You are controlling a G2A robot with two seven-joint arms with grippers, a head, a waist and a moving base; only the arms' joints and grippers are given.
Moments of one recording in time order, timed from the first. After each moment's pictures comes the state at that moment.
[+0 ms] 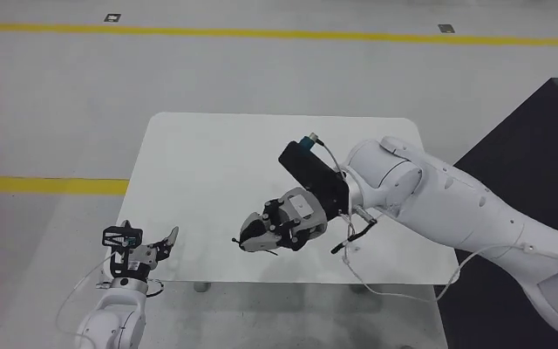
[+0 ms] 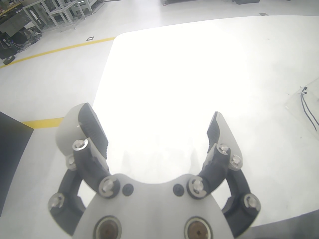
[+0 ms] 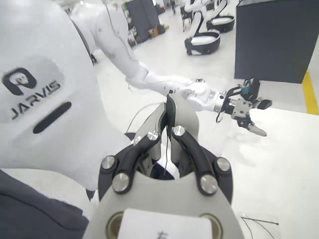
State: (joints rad) left arm 1.73 -1.15 -1.60 -1.80 1.33 0.00 0.00; right arm -0.21 -0.93 0.31 -1.65 0.32 -1.01 0.58
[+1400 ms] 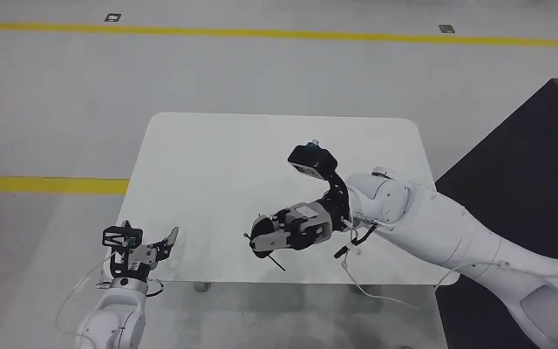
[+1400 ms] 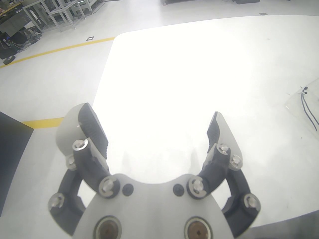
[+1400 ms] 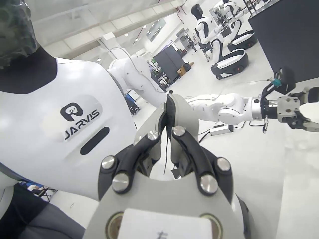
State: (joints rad) left arm 1.73 -1.15 -1.60 -1.80 1.33 0.00 0.00; right arm -0.39 -0.95 0.34 -1.59 0.80 -0.94 0.85
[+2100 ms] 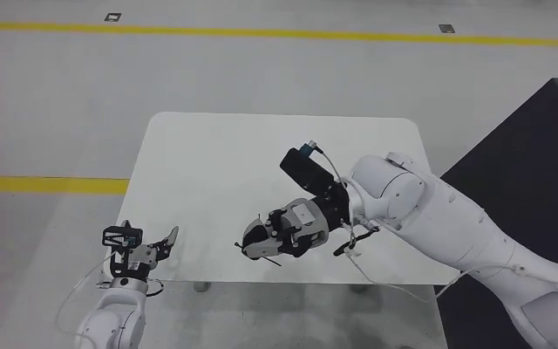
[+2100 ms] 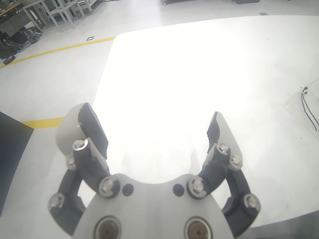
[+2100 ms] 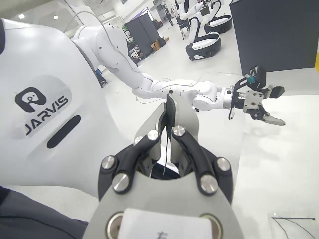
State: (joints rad) left arm 1.73 -1.15 -1.60 -1.80 1.33 0.00 0.00; right arm -0.46 -0.95 0.55 -1.73 0.41 -0.85 0.82
